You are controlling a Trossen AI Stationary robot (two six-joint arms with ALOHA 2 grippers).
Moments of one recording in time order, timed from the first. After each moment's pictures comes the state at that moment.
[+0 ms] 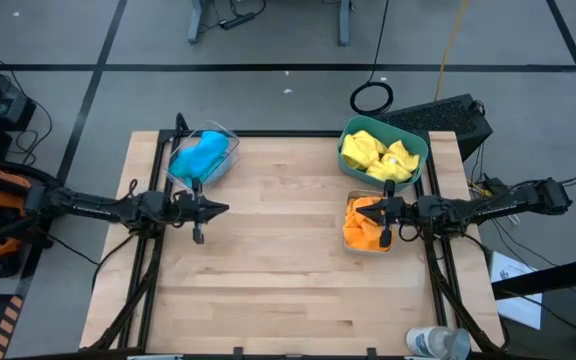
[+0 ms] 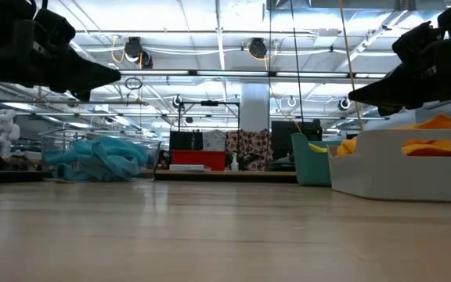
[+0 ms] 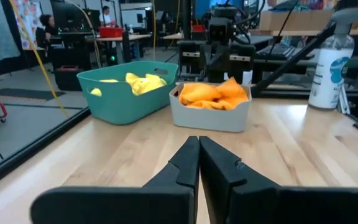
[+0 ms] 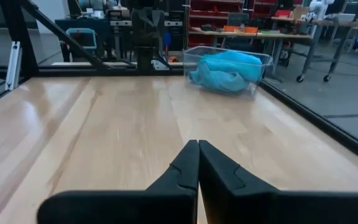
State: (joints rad) left arm -0.06 0.44 0.01 0.42 -0.17 0.02; right arm 0.09 0.53 0.01 0.41 0.26 0.01
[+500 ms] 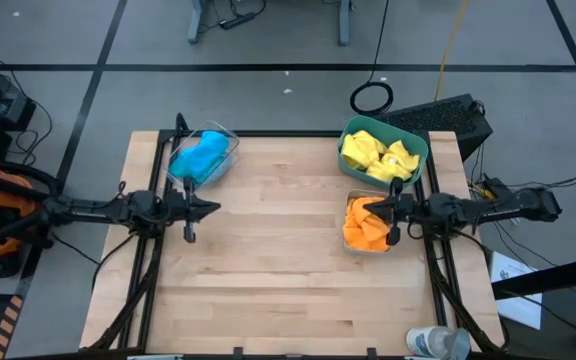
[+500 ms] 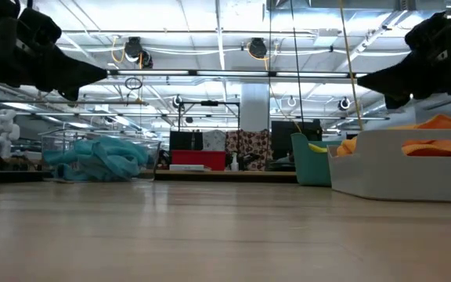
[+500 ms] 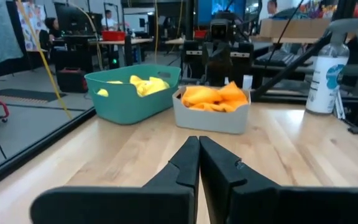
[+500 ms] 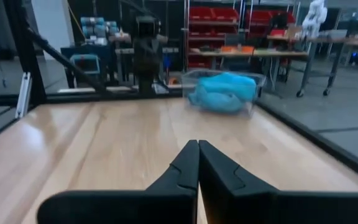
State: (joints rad) left arm -0.06 0.08 0.01 0.07 -0.17 0.00; right arm 0.09 0.26 0.01 0.23 0.26 0.03
